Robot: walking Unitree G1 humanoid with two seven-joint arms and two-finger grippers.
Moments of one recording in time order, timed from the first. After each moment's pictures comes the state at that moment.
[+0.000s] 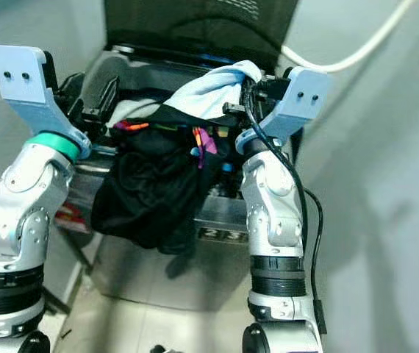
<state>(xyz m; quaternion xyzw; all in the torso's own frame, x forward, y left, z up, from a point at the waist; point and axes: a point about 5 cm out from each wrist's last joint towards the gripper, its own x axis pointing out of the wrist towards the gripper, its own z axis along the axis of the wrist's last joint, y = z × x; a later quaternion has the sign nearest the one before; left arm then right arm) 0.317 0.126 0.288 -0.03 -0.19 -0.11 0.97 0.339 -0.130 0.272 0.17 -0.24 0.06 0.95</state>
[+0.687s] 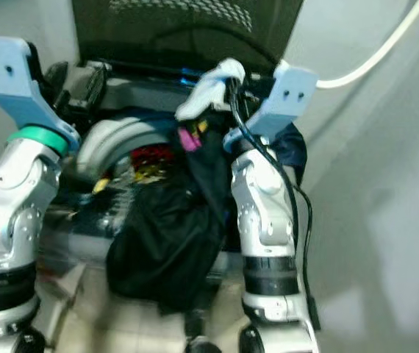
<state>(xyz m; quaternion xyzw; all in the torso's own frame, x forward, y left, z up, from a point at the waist) 0.315 0.112 0.291 -0.03 -0.20 -0.14 0.97 0.339 -0.133 0.269 0.15 -0.24 0.06 0.96</state>
